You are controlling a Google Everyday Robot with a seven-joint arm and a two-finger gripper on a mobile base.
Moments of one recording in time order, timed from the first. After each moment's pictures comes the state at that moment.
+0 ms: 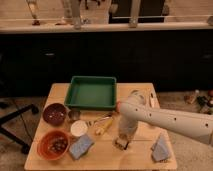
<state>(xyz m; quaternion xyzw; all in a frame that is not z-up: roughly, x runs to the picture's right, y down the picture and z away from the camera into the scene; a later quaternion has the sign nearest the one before) 0.109 0.255 0.773 -0.33 -0.19 -0.39 0.84</state>
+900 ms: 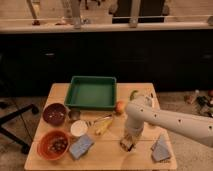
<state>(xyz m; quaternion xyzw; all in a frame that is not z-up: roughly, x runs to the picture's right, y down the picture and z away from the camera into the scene) 0.142 0.271 0.789 -0.37 -0.17 -0.33 0.85</state>
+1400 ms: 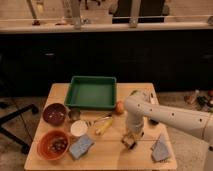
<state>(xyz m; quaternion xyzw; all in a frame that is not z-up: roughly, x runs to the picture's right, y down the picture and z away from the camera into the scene) 0.151 0.268 0.804 -0.42 -0.15 -0.33 0.83</state>
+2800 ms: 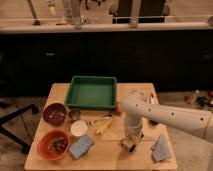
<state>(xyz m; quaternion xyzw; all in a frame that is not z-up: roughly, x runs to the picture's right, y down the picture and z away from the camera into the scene) 0.147 0.268 0.776 -0.43 -0.15 -0.34 0.82</state>
